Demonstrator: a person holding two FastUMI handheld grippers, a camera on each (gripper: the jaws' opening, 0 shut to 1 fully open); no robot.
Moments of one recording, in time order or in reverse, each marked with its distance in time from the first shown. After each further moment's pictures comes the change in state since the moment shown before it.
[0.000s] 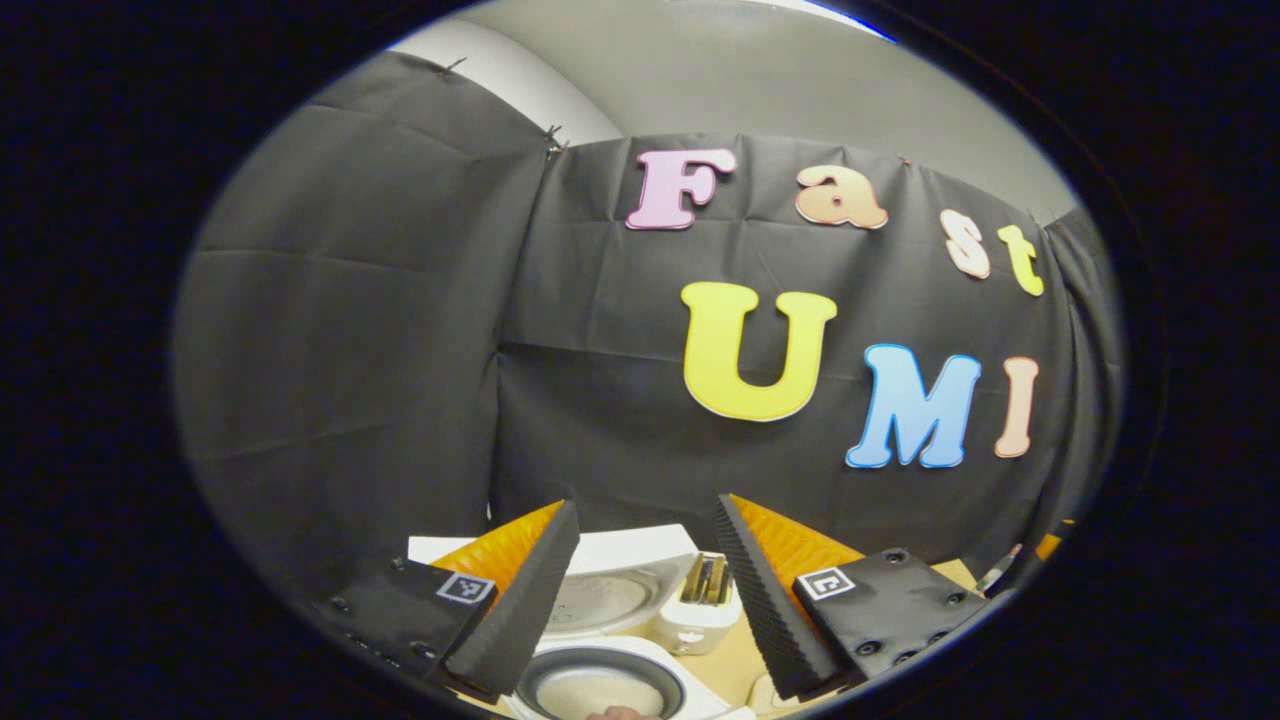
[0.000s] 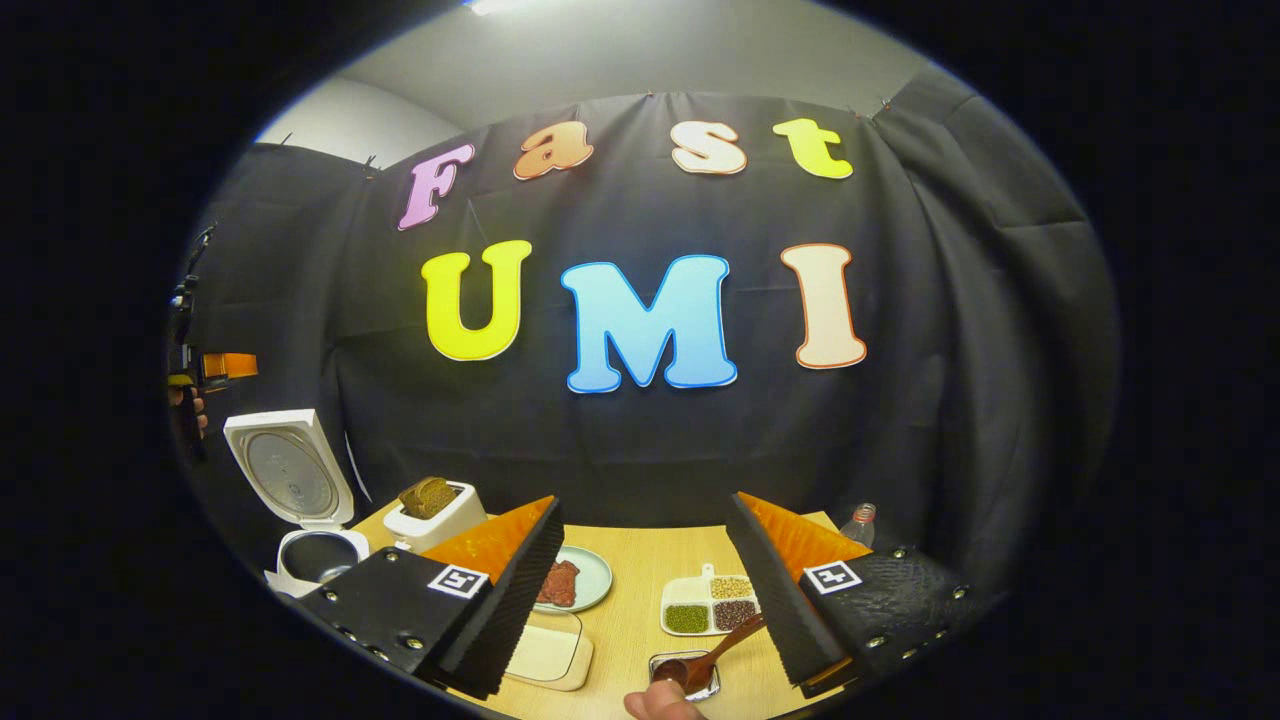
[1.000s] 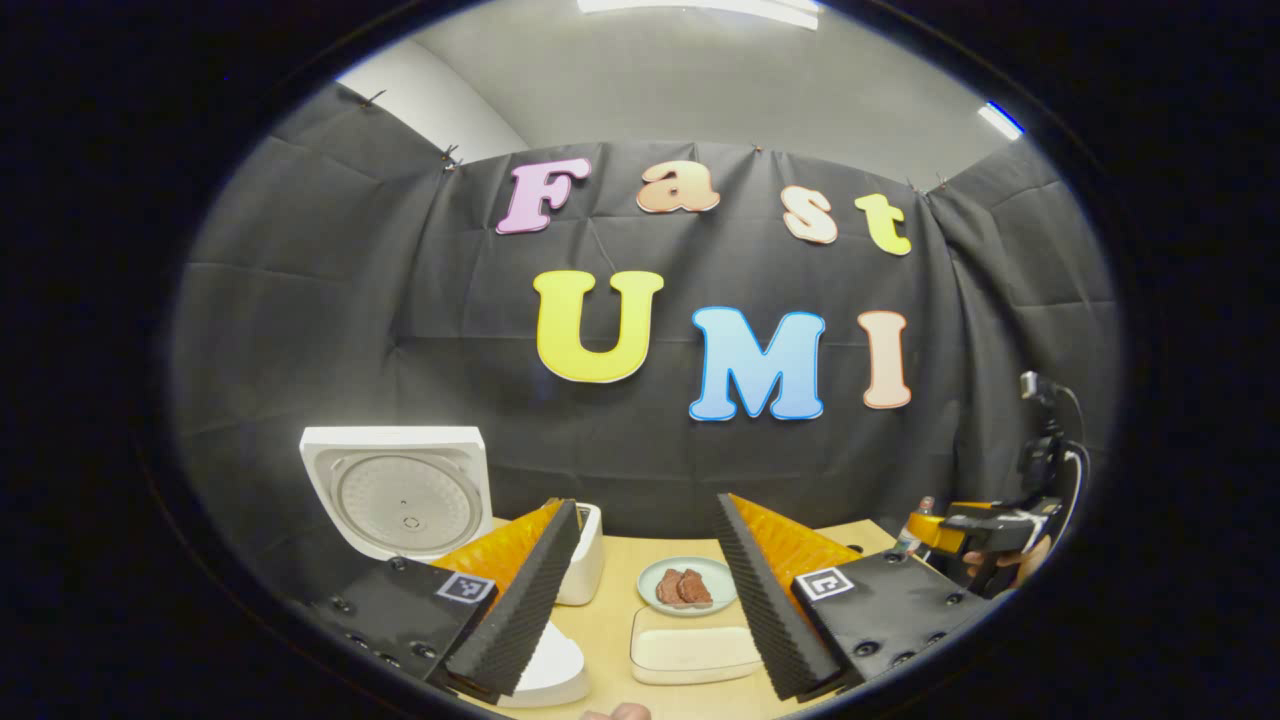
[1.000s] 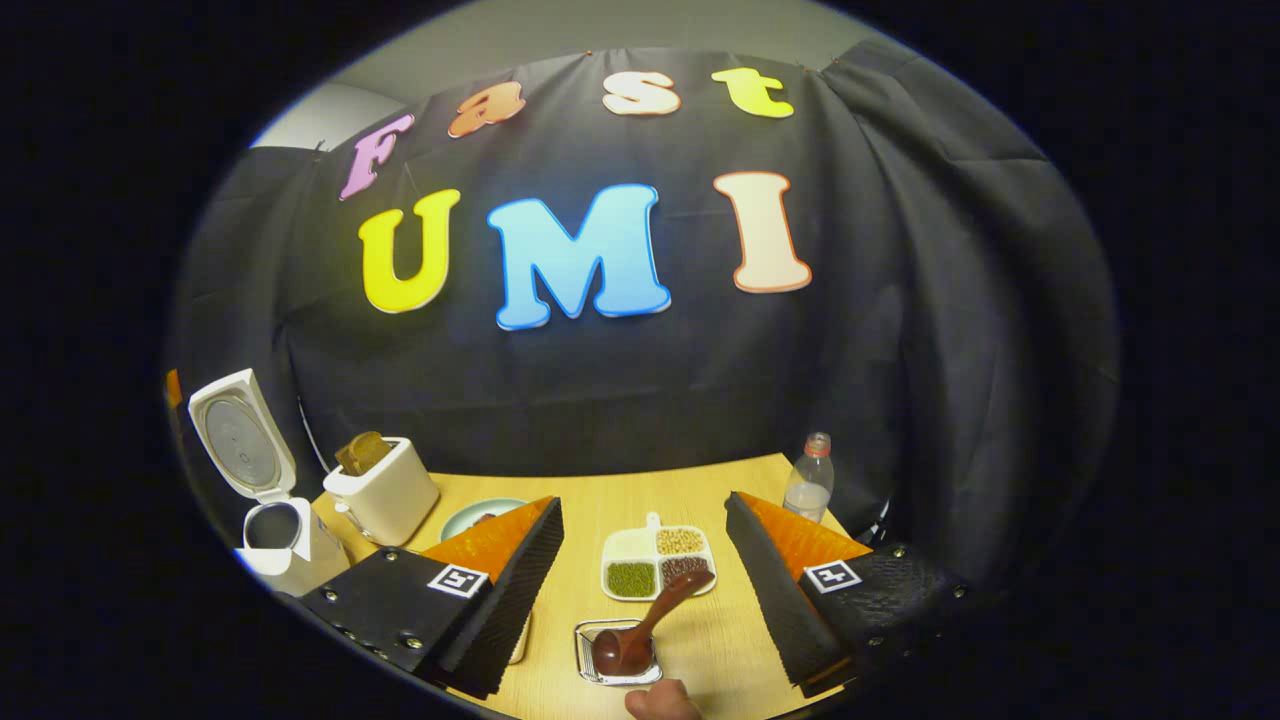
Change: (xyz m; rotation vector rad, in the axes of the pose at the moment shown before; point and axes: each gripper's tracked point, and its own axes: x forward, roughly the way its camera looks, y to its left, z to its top) left arm -0.168 -0.208 -0.098 0.078 -0.021 -0.263; right arm 0.012 -0.070 -0.057 0.058 0.098 -0.076
